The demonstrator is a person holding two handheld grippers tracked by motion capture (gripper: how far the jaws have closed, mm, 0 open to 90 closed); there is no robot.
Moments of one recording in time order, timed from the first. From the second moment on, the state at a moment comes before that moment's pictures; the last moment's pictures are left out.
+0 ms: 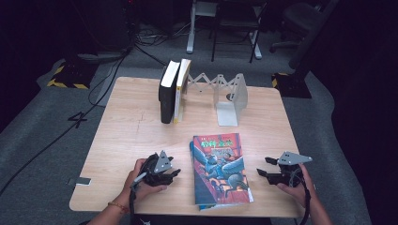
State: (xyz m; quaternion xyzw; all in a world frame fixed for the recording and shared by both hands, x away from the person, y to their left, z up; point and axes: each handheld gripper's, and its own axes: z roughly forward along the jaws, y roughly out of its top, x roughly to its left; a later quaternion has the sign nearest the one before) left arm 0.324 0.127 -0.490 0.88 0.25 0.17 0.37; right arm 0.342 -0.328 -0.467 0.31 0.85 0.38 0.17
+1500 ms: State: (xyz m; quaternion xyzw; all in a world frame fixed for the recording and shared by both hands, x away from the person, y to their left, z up) left arm 0.317 0.128 -0.504 0.89 0.24 0.09 0.37; right arm 0.317 -0.297 -0.460 0.14 0.94 0.32 0.07
